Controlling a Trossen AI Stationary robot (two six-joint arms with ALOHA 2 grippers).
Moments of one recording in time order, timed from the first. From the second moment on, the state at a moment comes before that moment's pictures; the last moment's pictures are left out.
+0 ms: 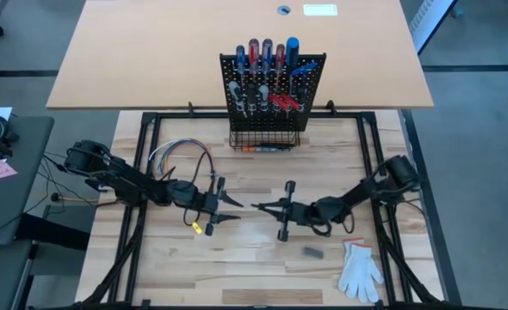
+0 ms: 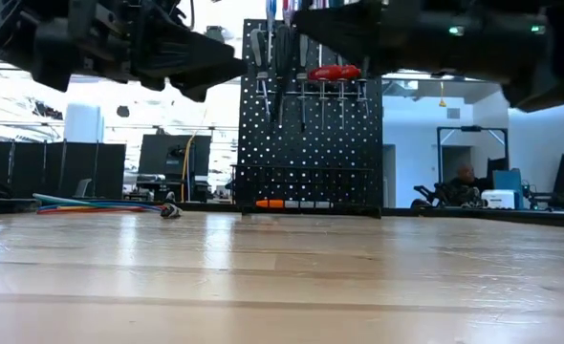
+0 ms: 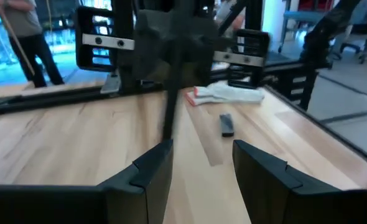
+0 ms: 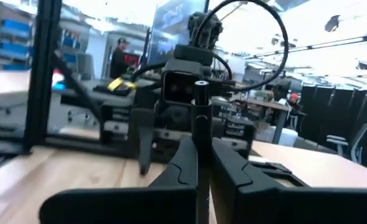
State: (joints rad) left arm -0.21 1.47 0.45 0.97 -0.04 0.10; right arm 0.34 1.93 0.66 1.57 0.45 -0.32
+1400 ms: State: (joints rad) left arm -0.11 1.47 0.92 -0.15 -0.52 0.17; right arm 0.61 1.61 0.69 1.08 1.18 -0.60
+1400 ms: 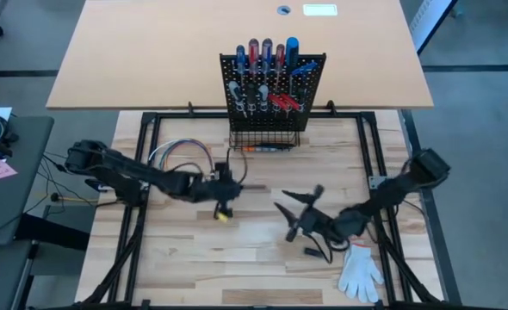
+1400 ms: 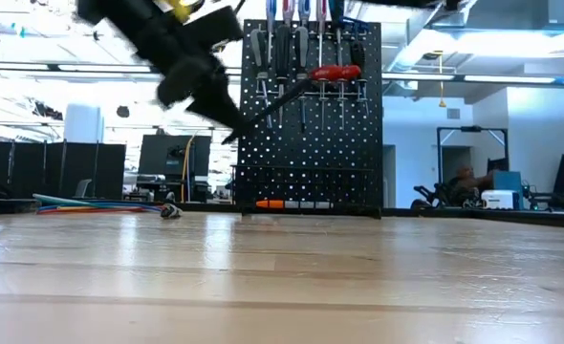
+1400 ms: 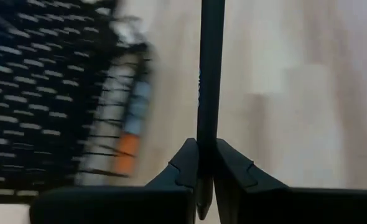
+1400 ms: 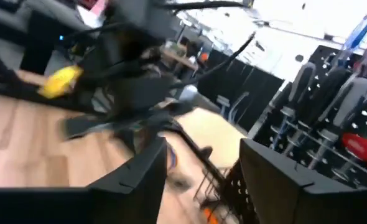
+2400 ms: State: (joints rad) left arm 0.22 1.89 1.51 -0.44 -0.60 0.52; right arm 0.74 1.57 0.69 0.88 1.29 -0.47
